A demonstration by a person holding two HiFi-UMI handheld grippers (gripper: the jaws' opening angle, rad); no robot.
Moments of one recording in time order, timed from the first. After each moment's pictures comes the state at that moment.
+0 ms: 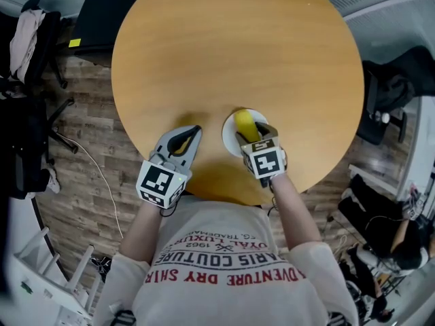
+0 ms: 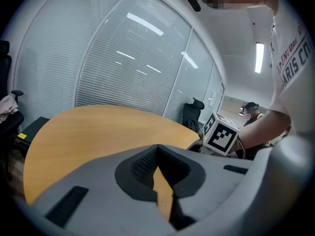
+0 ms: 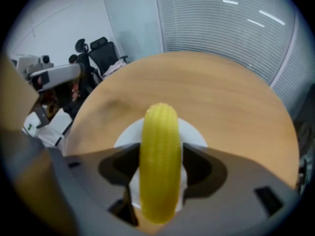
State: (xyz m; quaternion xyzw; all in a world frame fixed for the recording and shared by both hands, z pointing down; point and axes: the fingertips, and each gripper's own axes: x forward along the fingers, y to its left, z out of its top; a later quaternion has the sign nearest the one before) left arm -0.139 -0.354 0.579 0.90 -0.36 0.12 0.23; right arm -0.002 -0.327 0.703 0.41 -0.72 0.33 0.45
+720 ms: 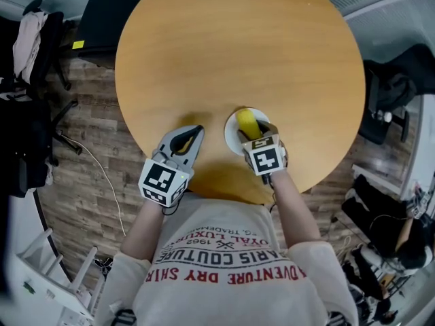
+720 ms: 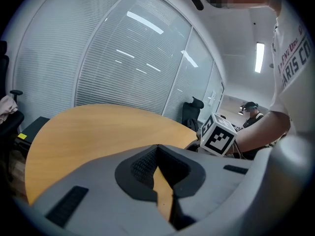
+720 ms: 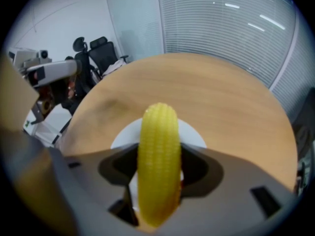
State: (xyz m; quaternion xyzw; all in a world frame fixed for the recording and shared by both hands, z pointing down) left arm -0.143 -0.355 0.580 0.90 -0.35 0.13 0.23; right arm -0.006 -0.334 0.709 0.41 -0.72 0.32 0.46
